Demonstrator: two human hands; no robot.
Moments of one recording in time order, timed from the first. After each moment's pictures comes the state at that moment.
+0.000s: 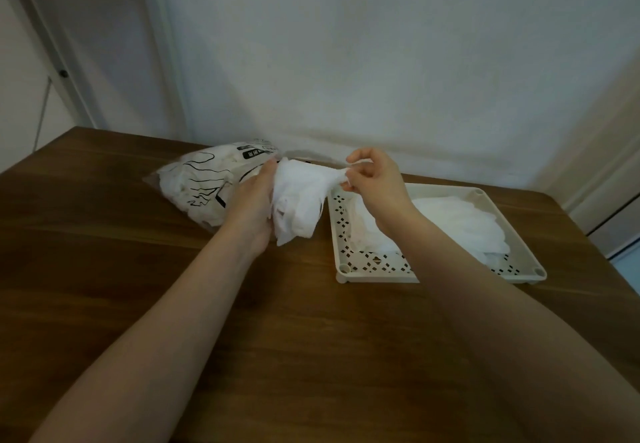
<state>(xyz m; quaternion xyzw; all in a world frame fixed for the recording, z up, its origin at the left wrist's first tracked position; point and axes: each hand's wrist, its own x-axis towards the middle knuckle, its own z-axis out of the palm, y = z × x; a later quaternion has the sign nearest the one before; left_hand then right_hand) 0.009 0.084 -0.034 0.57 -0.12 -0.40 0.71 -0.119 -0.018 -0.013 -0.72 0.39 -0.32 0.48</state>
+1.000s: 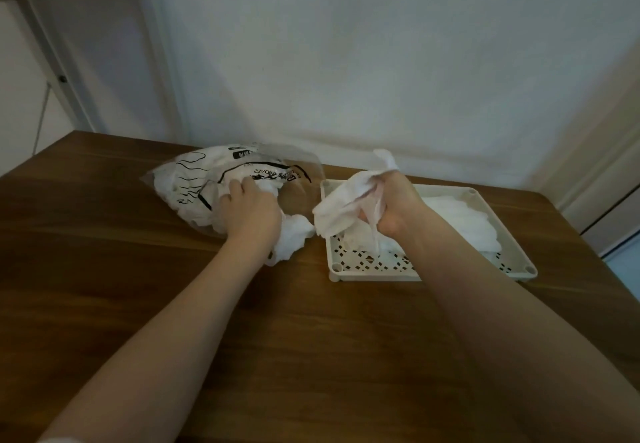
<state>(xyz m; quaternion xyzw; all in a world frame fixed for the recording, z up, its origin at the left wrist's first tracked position) 0.005 0.080 -0.047 0.91 -0.42 0.00 0.01 -0.137 -0.020 -0.005 -0.41 0.39 -0.31 0.76</state>
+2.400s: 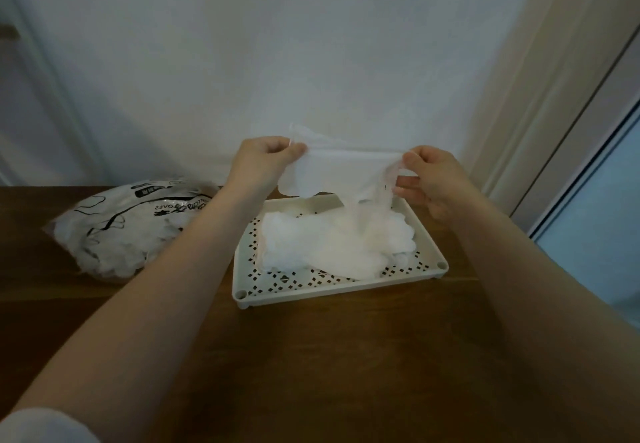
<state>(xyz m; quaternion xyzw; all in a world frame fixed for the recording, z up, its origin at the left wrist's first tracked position) -0.093 -0.005 0.040 0.66 -0.42 -0.24 0.57 -0.292 -0.117 0.028 -0.57 0.45 -0.39 0.56</state>
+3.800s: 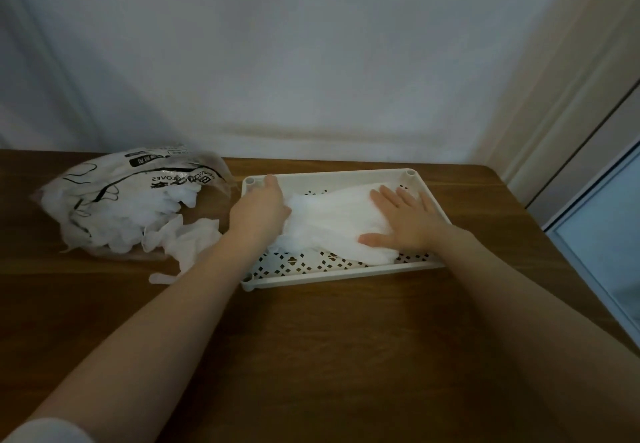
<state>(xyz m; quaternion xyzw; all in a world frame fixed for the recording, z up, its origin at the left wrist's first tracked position) -0.070 -0.015 -0.057 0.86 -0.48 -0.09 0.13 -0.285 -0.130 -0.067 -0.90 0.40 0.14 0.06</state>
